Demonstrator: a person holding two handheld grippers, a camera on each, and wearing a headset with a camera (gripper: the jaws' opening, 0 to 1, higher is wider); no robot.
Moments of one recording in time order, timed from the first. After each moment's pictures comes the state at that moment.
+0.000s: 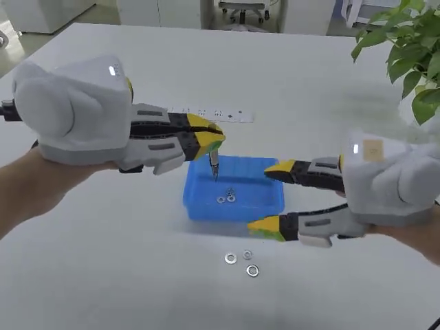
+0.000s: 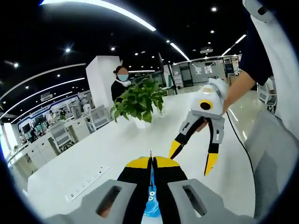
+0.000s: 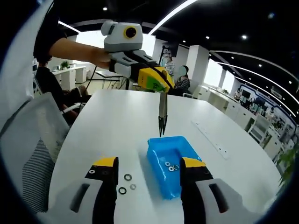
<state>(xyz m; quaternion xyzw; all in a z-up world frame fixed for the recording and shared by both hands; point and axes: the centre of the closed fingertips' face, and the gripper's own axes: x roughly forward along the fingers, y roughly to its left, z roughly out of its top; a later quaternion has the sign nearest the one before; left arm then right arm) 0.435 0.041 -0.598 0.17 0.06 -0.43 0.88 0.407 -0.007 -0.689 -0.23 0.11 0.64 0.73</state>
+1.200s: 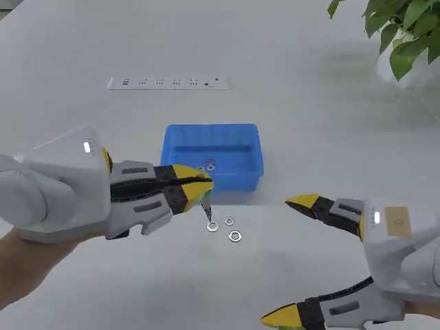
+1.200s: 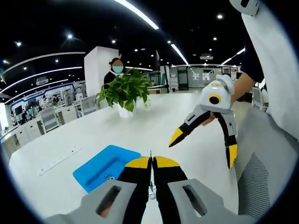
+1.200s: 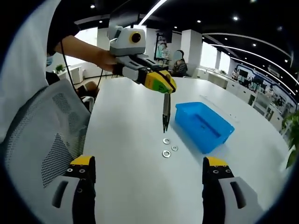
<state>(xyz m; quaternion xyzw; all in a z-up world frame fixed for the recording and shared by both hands) 0.384 0.003 -0.673 0.11 0.10 -0.46 0.87 0.332 -0.062 -0.743 -0.21 0.19 0.62 0.73</state>
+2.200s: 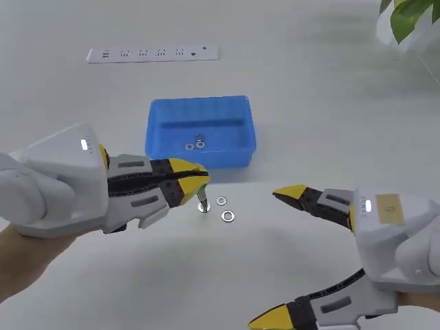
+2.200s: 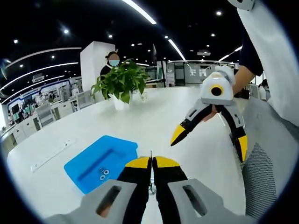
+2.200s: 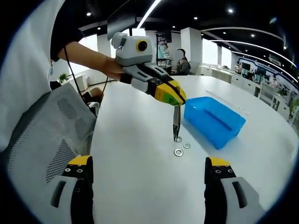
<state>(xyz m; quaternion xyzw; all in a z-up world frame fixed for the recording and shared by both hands) 0.391 0.002 -0.703 0.12 0.12 -0.48 0.86 0.319 -0.048 -0.754 -0.16 0.21 0.64 0.72</state>
